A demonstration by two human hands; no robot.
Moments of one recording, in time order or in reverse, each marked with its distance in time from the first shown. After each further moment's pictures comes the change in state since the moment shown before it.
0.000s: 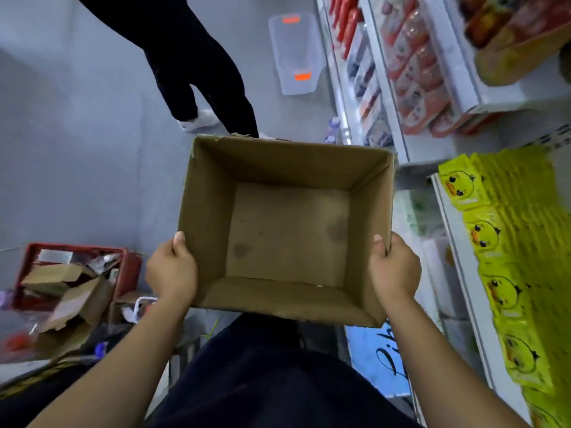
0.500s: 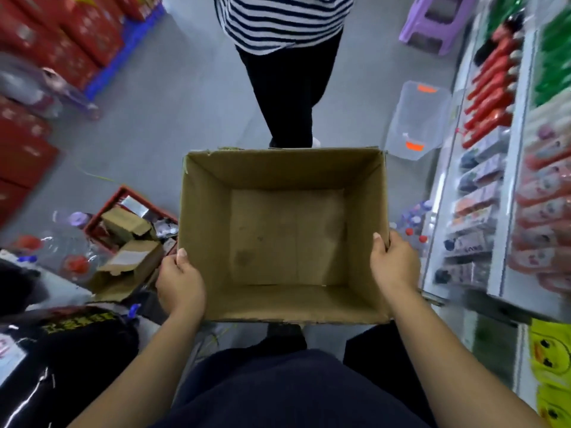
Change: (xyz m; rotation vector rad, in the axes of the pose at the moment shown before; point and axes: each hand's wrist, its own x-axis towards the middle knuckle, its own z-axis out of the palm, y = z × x) left_hand 0.085 -0.040 -0.078 -0.243 0.300 -0.531; right_hand 0.049 -0.246 0.099 -0.094 -0.318 -0.407
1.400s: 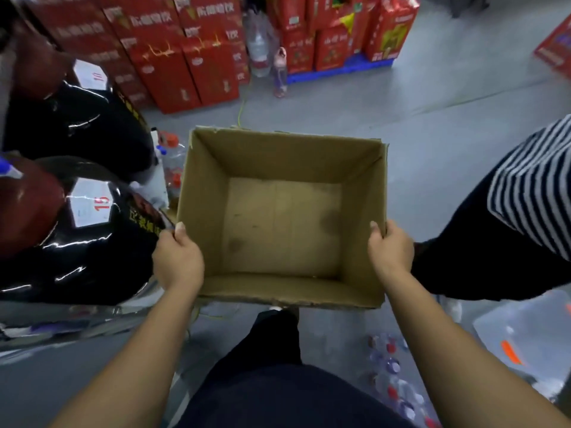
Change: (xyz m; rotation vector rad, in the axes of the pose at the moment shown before) left_hand 0.045 -0.012 -0.060 -0.182 0.571 -0.514; right_hand 0.078 -0.274 0.109 -0.147 -0.439 -0.780
